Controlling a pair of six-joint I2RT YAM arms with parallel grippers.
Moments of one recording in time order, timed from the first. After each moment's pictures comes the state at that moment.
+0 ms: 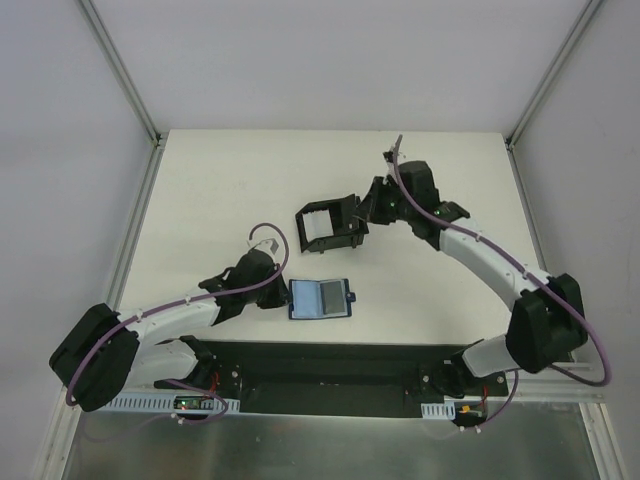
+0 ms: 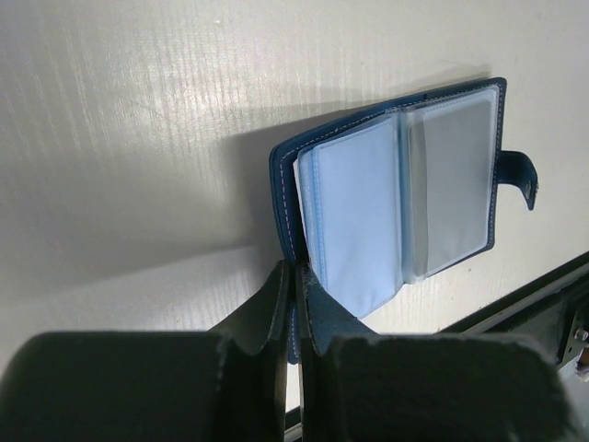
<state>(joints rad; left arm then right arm) -0.70 1.14 0.40 -0.09 0.07 -0.80 0.50 1.50 1.19 -0.29 -0.23 0.52</state>
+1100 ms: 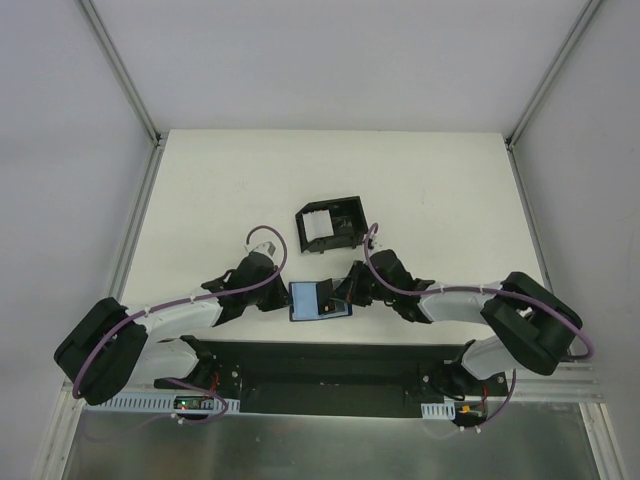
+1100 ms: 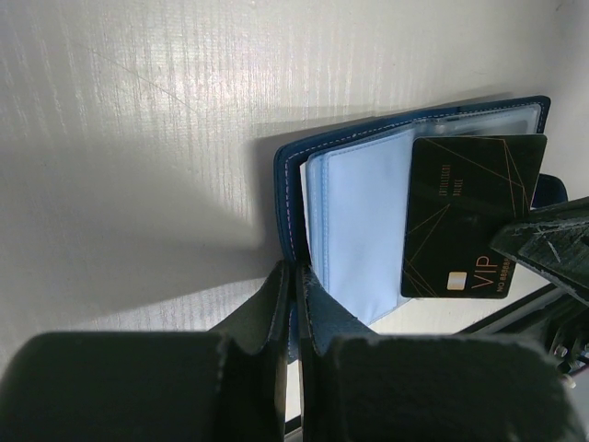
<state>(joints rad) -0.70 1.18 0.36 -0.03 0.07 -0.89 0.85 1.45 0.46 0.36 -0.18 1.02</state>
